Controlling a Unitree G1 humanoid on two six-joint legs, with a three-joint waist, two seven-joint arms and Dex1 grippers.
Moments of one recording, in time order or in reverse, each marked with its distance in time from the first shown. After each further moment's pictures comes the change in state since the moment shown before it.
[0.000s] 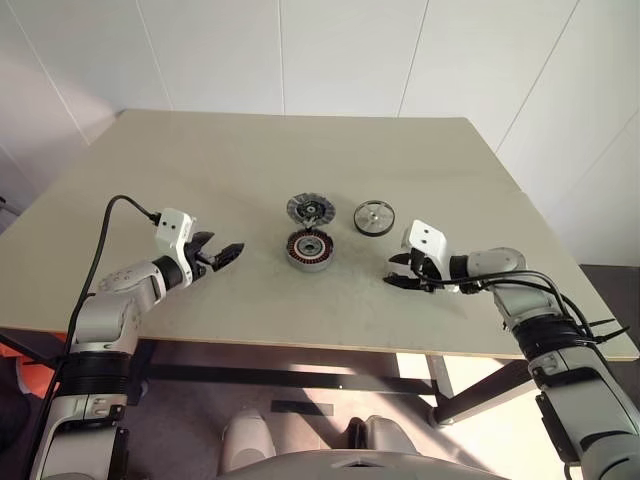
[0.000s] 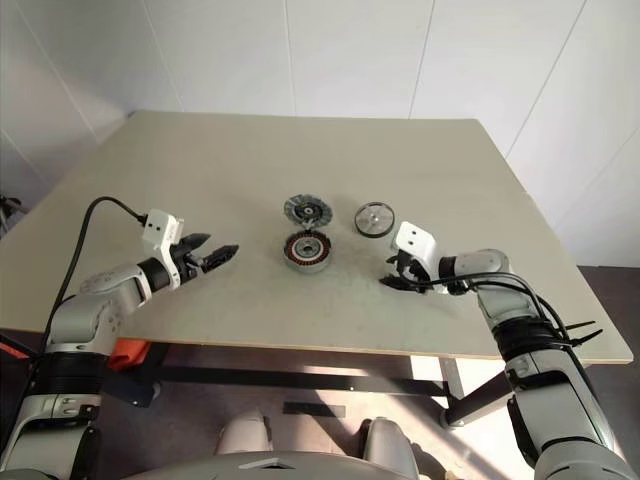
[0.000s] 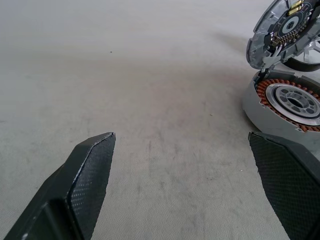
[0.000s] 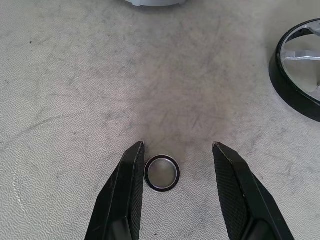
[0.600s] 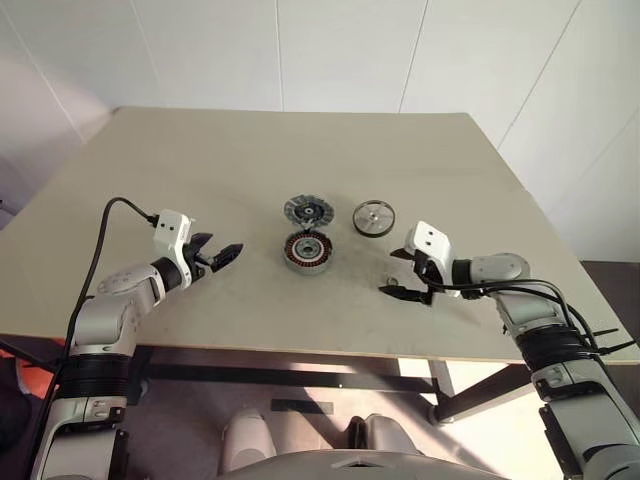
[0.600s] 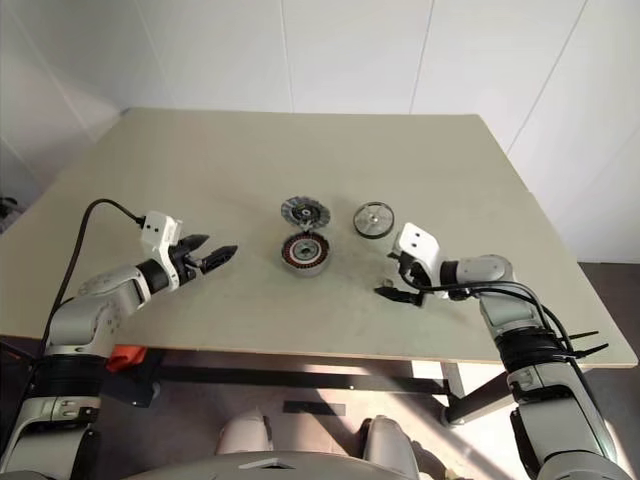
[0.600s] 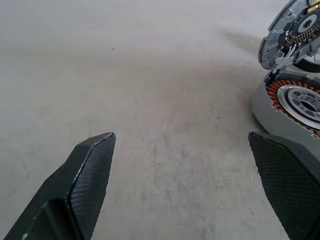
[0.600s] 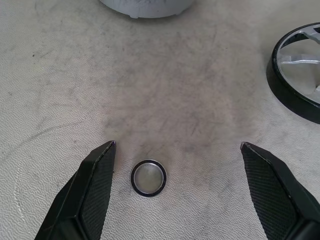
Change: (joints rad) left arm 0.011 -0.001 0.007 -0.003 -0.004 -0.002 0.003; right arm 0.074 0.003 -0.041 -0.087 0.040 0.013 -0.011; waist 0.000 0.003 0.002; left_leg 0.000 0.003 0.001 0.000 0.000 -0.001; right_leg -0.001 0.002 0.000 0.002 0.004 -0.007
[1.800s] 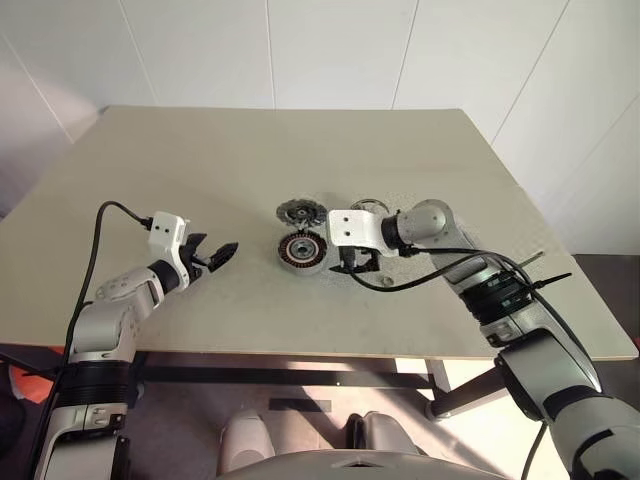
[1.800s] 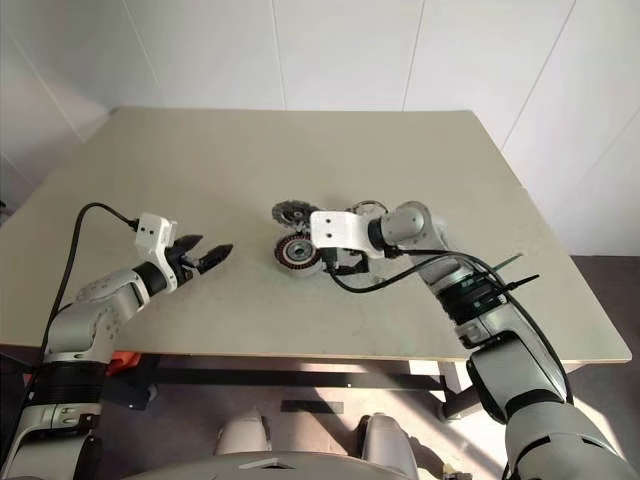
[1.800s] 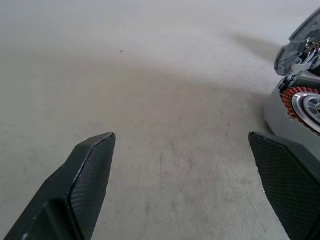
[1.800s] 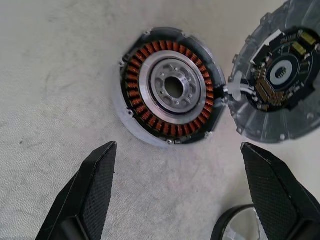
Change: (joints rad) left arm 0.031 -0.022 0.028 -0.031 0.000 -0.014 0.055; right arm -0.292 0.133 0.218 -0.140 -0.246 0.043 -0.008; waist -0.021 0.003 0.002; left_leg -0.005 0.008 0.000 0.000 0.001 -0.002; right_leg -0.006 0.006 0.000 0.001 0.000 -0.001
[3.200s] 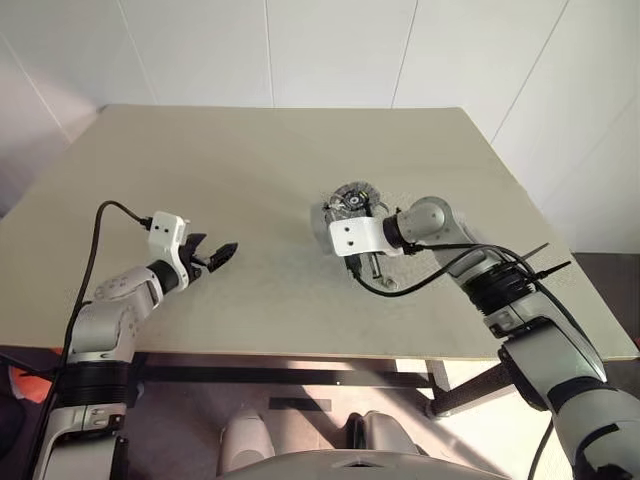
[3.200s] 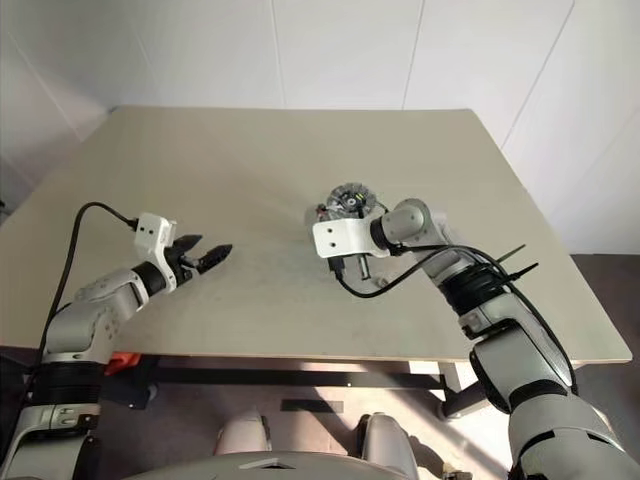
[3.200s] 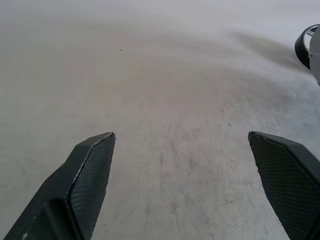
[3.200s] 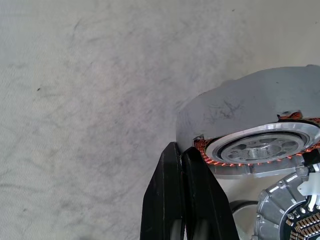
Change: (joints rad) left arm 0.003 -0.003 0.000 -0.010 -0.001 0.004 0.006; right arm -0.051 -0.062 0.098 0.058 -0.075 -0.208 0.098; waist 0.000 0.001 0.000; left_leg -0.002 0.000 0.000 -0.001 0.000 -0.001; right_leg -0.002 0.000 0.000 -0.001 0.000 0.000
